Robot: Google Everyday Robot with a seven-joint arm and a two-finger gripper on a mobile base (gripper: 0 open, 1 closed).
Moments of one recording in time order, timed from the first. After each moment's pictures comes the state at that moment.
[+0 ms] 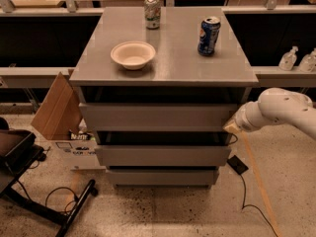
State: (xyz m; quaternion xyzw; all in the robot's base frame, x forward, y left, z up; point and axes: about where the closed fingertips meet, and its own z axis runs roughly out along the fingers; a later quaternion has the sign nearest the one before) arm 0.666 -0.286 0.626 -0.48 0.83 -0.03 0.29
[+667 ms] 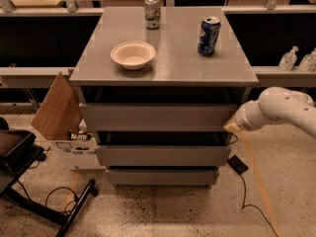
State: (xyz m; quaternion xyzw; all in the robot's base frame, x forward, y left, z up) arm 0.666 -0.286 0.626 -0.48 0.83 -0.03 0.29
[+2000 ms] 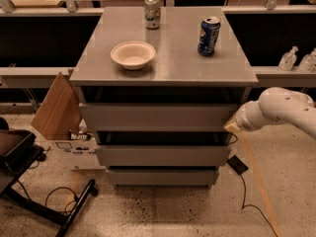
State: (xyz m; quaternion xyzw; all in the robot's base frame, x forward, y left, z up) arm 0.664 -0.287 0.626 -0.48 0.83 -0.03 0.29
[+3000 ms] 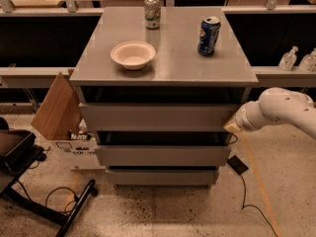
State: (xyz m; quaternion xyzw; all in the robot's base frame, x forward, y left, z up) arm 0.664 -0.287 0.626 -0.48 0.83 -0.03 0.29
